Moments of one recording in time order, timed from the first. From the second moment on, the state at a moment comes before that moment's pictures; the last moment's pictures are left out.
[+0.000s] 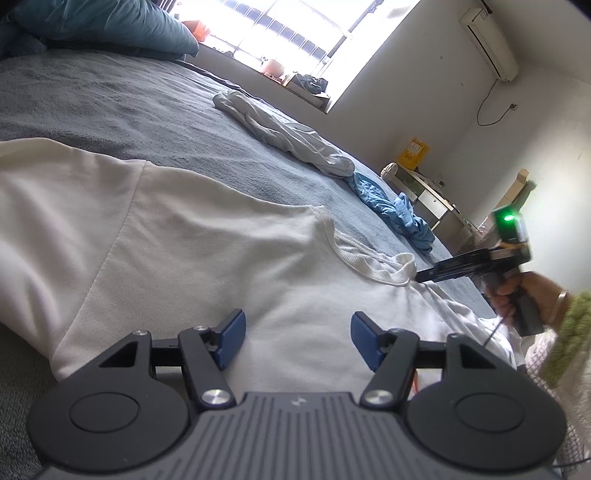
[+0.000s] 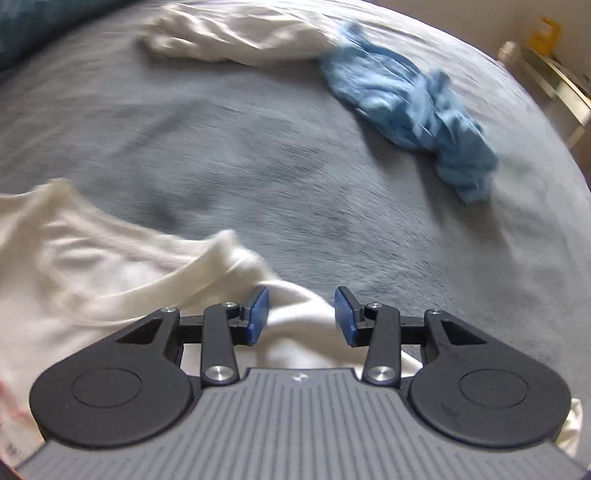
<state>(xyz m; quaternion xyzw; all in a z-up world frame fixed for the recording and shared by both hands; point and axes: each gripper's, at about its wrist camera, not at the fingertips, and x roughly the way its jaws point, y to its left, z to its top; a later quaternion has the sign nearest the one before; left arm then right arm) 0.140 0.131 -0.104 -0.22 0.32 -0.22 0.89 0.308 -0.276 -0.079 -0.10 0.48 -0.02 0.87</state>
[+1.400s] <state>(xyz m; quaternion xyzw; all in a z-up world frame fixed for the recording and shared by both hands) -0.067 0.334 -0.004 -0.15 0.34 0.05 0.93 0.000 -0.001 -0.062 -0.02 0.40 0.36 0.84</state>
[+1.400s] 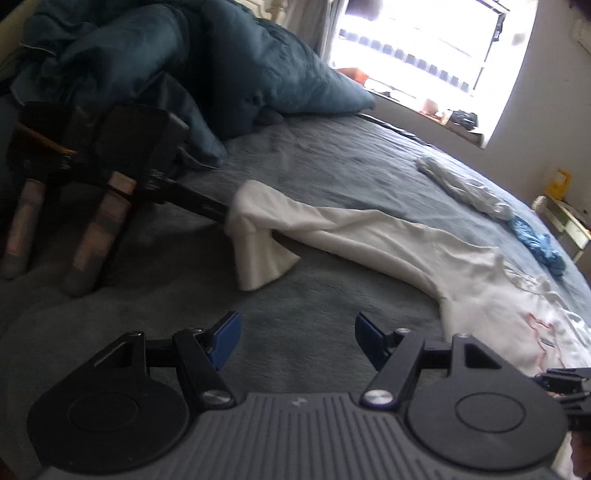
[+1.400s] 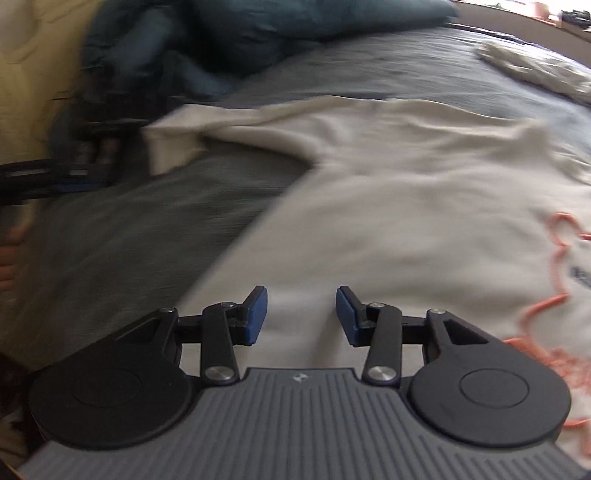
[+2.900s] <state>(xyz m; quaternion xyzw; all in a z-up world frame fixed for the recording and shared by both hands) -0.023 0.343 -0.063 -0.14 0.26 0.14 0.94 -0.093 -0.206 -0.102 0.07 0.31 0.14 0.94</state>
